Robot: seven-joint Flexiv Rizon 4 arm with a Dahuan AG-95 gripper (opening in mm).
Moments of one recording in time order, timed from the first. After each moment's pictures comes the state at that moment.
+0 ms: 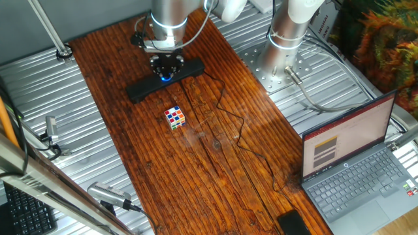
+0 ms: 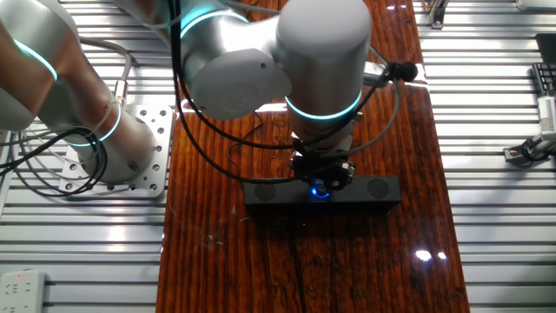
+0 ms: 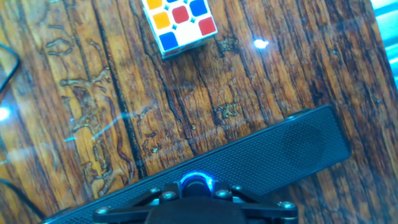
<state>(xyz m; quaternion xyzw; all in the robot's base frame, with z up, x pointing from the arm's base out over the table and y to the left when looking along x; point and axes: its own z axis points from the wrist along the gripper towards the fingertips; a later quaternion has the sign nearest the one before) 0.444 -0.110 0.068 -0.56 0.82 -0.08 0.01</state>
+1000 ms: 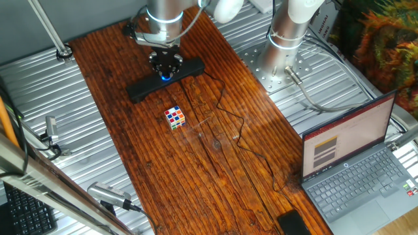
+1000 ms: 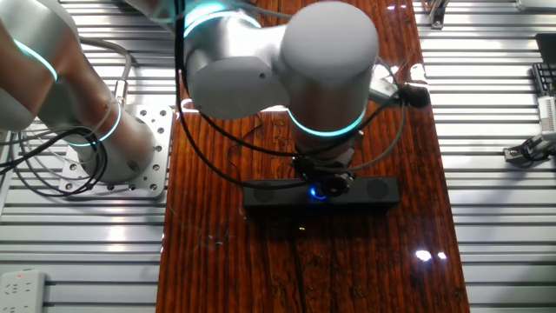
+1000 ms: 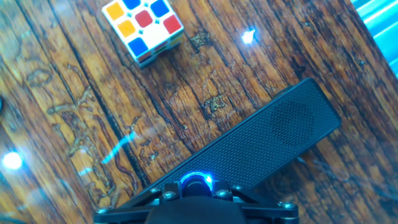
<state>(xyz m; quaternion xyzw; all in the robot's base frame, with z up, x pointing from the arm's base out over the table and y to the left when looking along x) 0.443 -0.111 0.069 -0.48 0.88 -0.03 0.02</state>
